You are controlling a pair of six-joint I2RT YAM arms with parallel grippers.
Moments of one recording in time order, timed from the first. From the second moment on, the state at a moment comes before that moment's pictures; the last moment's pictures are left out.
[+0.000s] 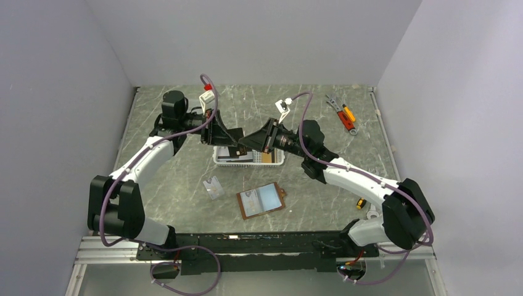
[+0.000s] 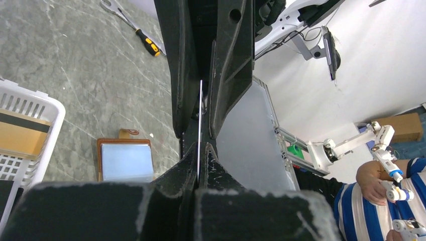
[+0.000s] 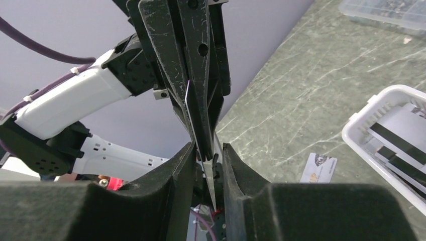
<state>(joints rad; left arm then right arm) -0.22 1.44 1.01 0.26 1.51 -0.57 0.70 1.35 0.85 0.55 -0.49 0.91</state>
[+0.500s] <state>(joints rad) -0.24 1.43 1.15 -0.30 1.50 -0.11 0.70 1.41 0.91 0.60 -0.55 0.95</state>
